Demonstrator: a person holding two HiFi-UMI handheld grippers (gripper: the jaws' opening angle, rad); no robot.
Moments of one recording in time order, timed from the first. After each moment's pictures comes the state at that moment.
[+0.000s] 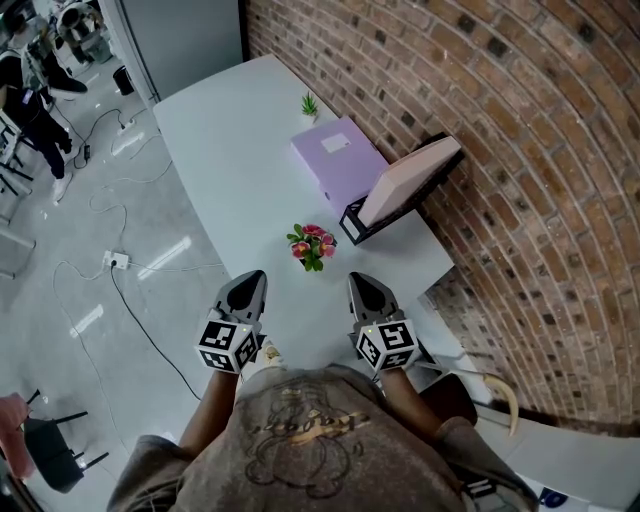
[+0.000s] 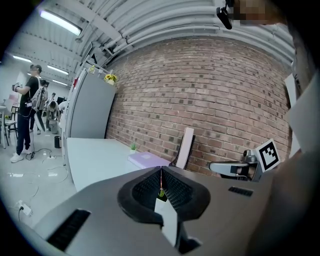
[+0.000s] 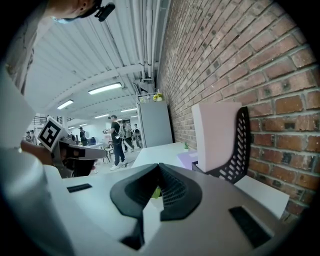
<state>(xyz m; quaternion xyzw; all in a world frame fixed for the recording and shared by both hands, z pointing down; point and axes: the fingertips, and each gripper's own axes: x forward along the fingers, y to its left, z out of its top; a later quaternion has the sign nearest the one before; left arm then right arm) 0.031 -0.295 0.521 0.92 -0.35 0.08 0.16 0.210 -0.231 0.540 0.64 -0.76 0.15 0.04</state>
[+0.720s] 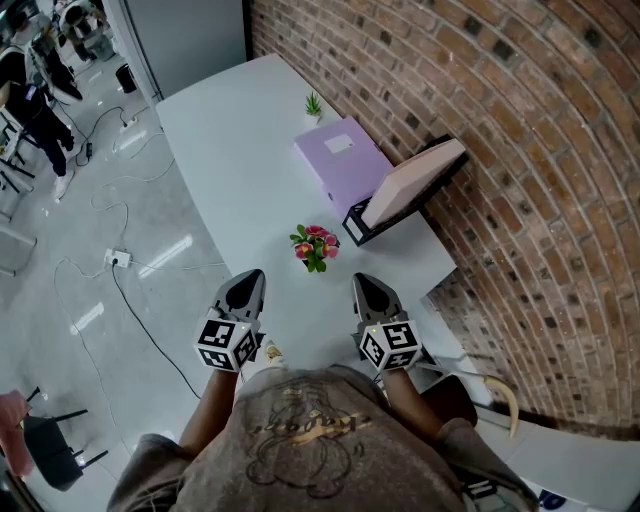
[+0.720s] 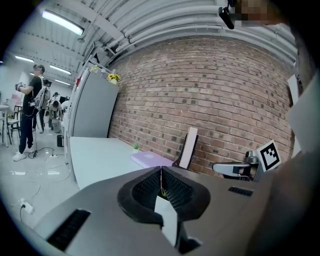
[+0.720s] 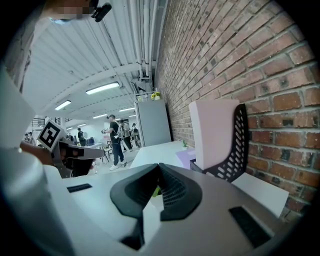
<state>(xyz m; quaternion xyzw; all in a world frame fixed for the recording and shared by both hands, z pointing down) 0.019 -0.304 0.531 0.92 -0.36 0.08 0.16 0.215 -0.232 0.548 0.64 -0.75 0.16 0.04</state>
